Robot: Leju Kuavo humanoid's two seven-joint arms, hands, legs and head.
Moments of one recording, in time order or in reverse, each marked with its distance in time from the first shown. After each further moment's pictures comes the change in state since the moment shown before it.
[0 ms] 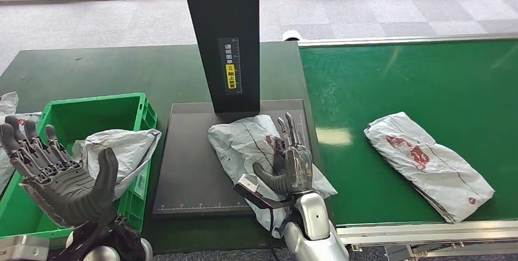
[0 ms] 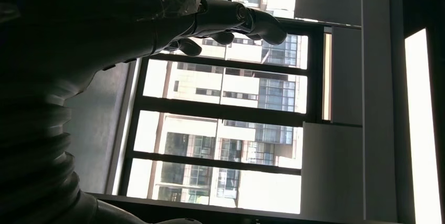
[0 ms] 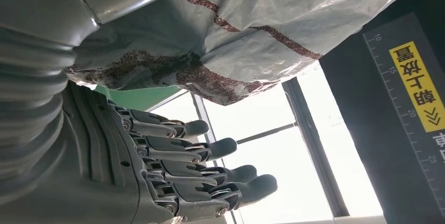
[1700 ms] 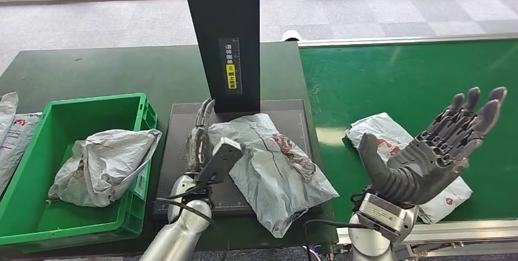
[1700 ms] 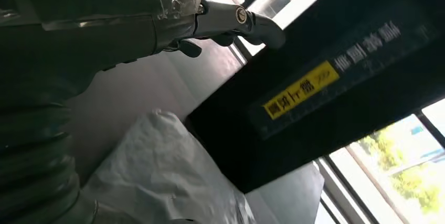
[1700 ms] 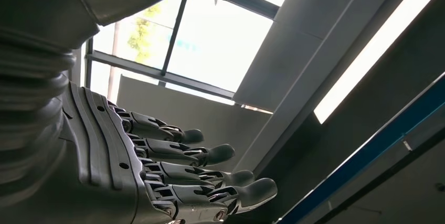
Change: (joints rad) left arm -0.401 -0.095 -0.124 0.906 -0.605 -0.039 0.427; right arm 0.153 -0.010 -0.117 -0.870 -0.763 0.002 -0.479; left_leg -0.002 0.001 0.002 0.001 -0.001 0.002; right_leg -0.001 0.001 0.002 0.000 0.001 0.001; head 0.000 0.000
